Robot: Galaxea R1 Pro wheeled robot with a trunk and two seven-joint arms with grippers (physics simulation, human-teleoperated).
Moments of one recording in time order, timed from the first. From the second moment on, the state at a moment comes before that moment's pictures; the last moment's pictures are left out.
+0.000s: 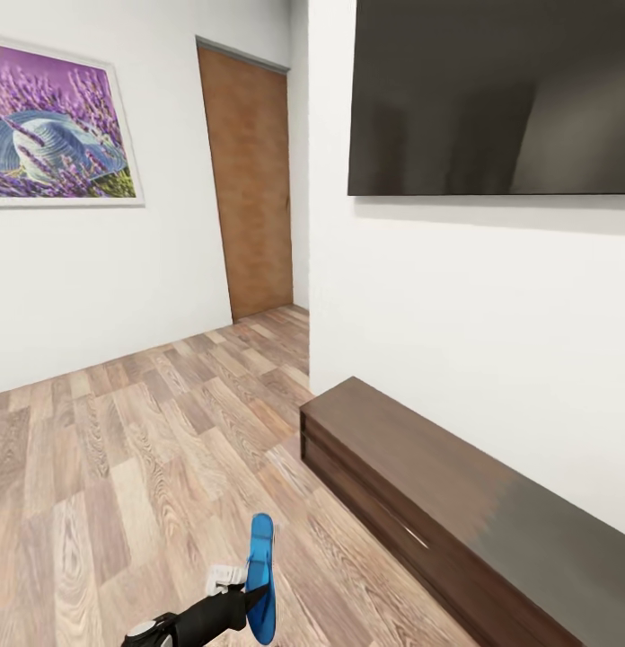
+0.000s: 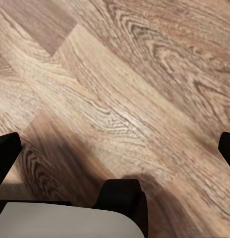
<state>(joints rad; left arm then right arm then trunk) -0.40 0.03 0.01 -0.36 0.20 -0.03 -0.75 0.00 -0.26 -0.16 -0.50 -0.19 0.07 0.52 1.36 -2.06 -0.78</state>
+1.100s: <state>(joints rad) -0.40 0.03 0.01 -0.36 0.20 -0.03 -0.75 0.00 -0.26 -0.16 -0.50 -0.19 0.07 0.52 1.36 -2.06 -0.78</state>
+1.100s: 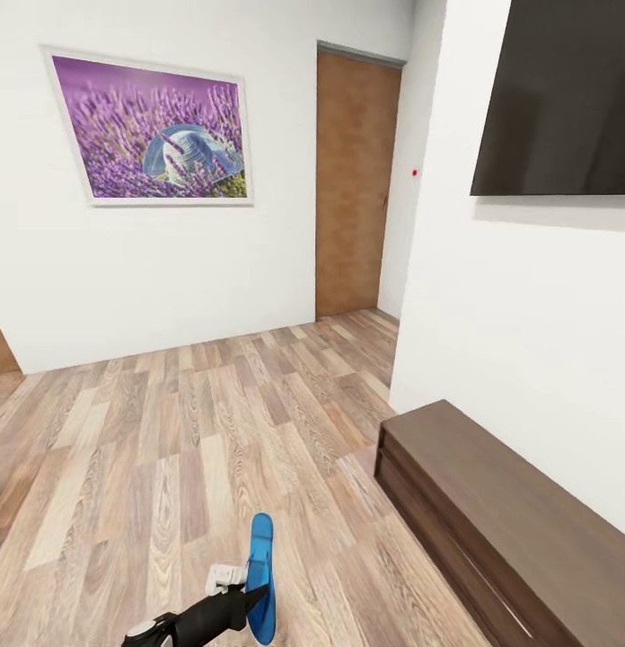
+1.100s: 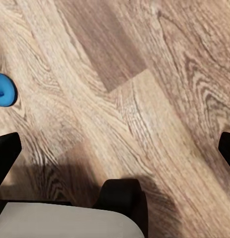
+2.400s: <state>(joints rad) -0.40 0.03 0.01 -0.36 0.20 -0.03 -0.75 0.00 -0.26 -0.16 -0.50 -0.19 0.07 0.52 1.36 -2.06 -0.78</state>
